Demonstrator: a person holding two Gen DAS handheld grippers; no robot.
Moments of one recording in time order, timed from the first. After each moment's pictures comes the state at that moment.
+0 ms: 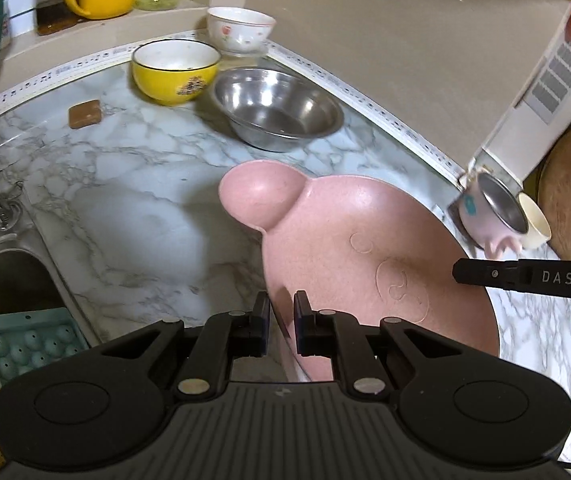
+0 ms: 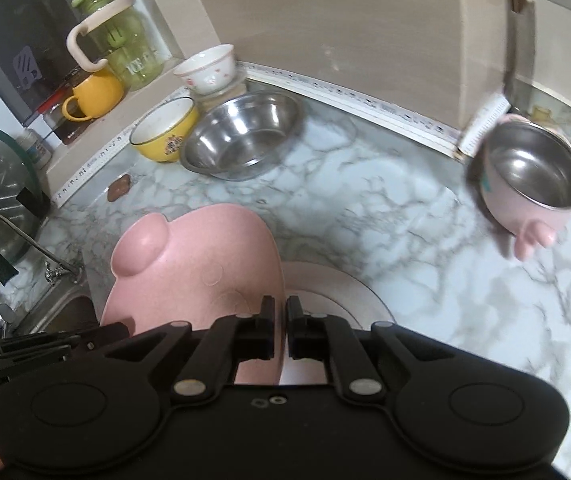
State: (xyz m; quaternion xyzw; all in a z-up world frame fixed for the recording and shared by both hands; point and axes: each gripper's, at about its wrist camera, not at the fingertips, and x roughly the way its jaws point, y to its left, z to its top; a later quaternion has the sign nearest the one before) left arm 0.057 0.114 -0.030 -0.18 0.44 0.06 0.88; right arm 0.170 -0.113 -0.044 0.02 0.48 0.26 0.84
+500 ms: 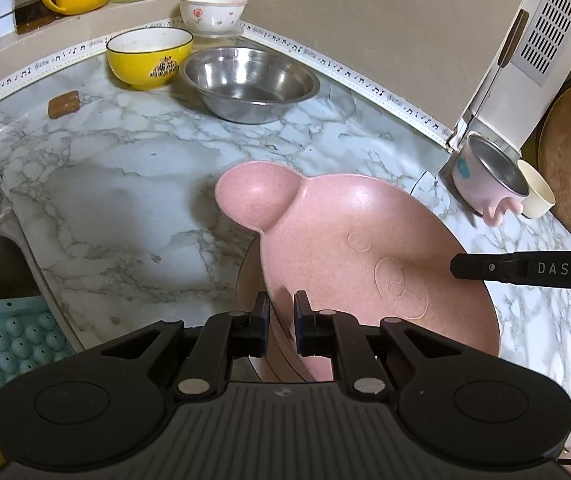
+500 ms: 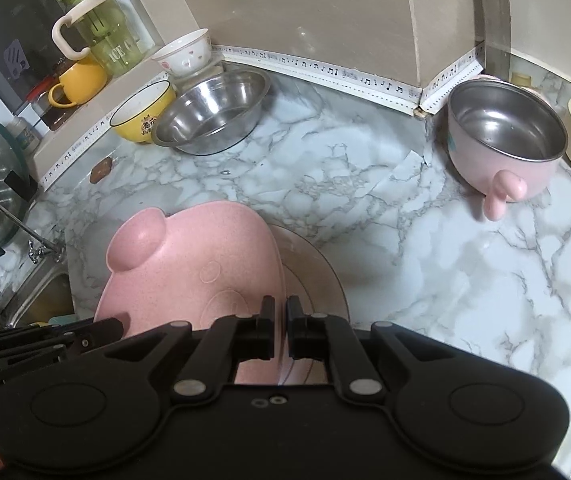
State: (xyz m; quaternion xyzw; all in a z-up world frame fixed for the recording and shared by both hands) left arm 0.054 0.070 -0.057 -0.16 0.45 0.06 0.88; right arm 0.167 -0.155 -0.076 0.03 0.49 0.26 0.83
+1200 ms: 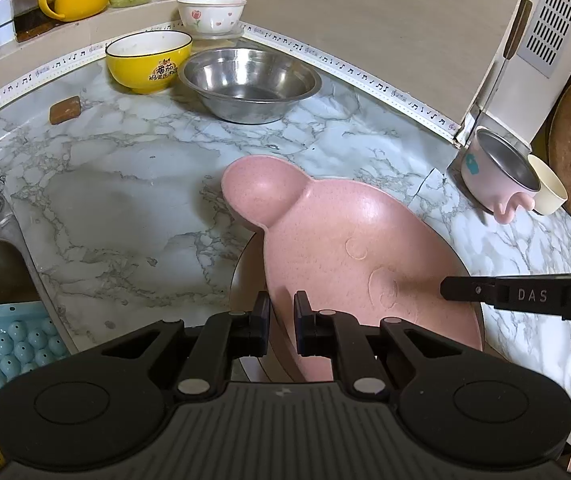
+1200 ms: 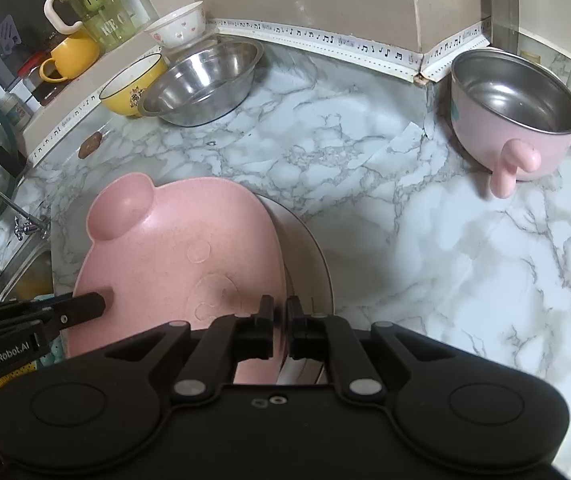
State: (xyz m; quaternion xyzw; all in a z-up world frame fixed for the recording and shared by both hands) left arm 0.061 0.059 -0.062 -0.14 0.45 0.07 0.88; right arm 0.171 -0.156 -0.103 0.01 0.51 0.27 0.82
